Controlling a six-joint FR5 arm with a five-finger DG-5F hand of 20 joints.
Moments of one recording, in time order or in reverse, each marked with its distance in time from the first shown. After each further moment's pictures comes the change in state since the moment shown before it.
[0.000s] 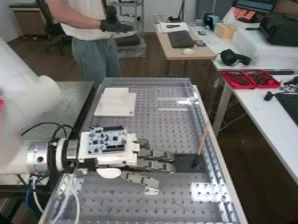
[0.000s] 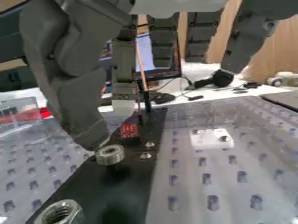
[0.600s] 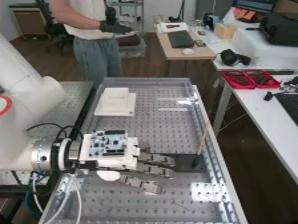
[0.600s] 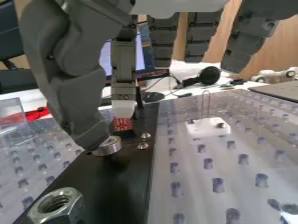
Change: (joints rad) arm 0.034 0.000 -0.047 0.053 0.106 0.040
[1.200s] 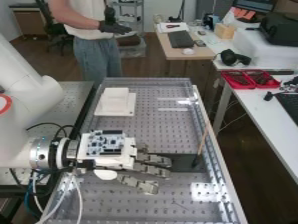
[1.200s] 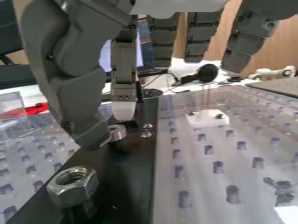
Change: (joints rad) arm 0.006 0.012 -0.028 0.005 0.016 -0.015
